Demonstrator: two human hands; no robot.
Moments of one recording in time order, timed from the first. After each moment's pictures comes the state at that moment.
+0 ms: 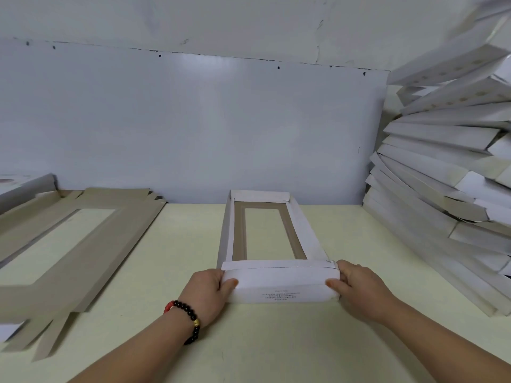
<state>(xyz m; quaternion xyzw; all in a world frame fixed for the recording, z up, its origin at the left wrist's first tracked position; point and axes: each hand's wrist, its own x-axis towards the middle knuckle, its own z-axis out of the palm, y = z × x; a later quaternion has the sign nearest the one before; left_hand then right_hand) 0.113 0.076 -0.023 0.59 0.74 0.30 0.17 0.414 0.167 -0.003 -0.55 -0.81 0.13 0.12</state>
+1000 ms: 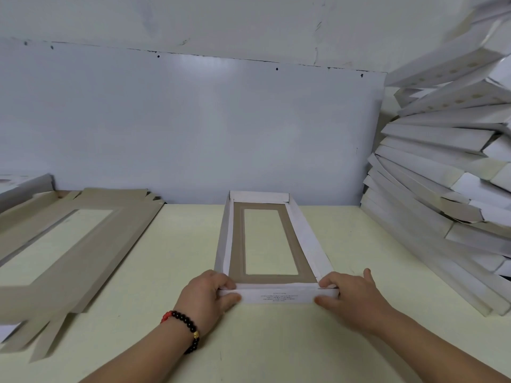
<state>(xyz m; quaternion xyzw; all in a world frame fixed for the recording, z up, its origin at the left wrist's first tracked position) 0.112 0.068 -0.038 0.63 0.69 0.33 0.12 0.408 0.157 -0.018 -0.55 -0.82 0.12 0.11</state>
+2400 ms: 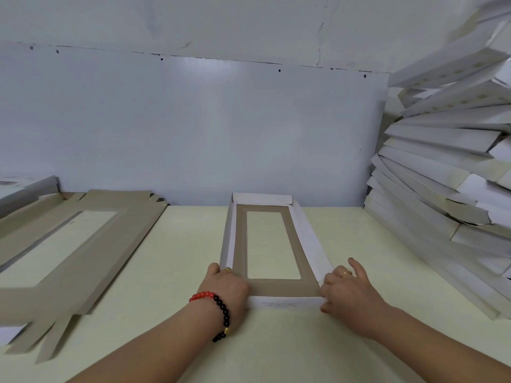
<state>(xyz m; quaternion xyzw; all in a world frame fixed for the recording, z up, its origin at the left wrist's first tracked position) 0.143 0.093 -0.010 0.72 0.68 -0.08 -0.10 0.395 0.161 -0.014 -0.46 -0.88 -0.12 -0.07</state>
